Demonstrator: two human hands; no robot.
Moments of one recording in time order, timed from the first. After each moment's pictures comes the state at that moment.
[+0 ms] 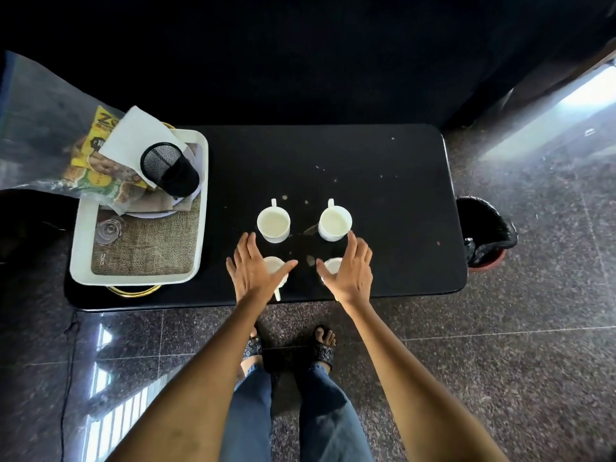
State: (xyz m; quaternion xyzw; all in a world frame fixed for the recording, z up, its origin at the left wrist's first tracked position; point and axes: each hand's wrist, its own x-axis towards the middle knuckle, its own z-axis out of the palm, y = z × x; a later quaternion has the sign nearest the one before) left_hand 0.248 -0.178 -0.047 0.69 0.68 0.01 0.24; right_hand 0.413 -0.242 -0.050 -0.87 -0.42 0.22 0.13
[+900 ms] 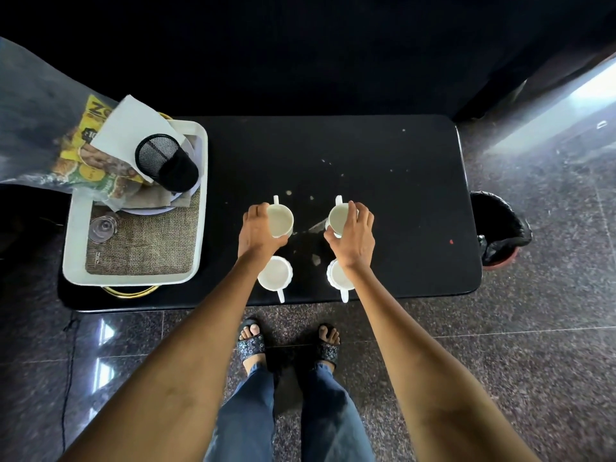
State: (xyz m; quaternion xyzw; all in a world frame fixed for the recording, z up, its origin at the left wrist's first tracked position) left_hand 0.266 -0.107 -0.053 0.72 0.63 0.01 0.30; right_hand 0.430 -0.179 -0.066 -0.86 -0.45 0.19 0.13
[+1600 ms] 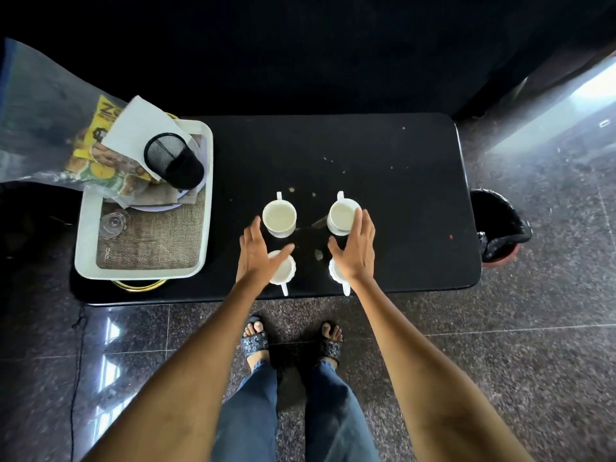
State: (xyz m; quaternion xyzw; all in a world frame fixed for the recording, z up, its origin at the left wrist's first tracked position) left_hand 0.241 -0.154 -0.047 0.67 0.64 0.07 0.36; right_hand 0.420 -0.212 -0.066 -0.85 -0.44 0.23 0.19
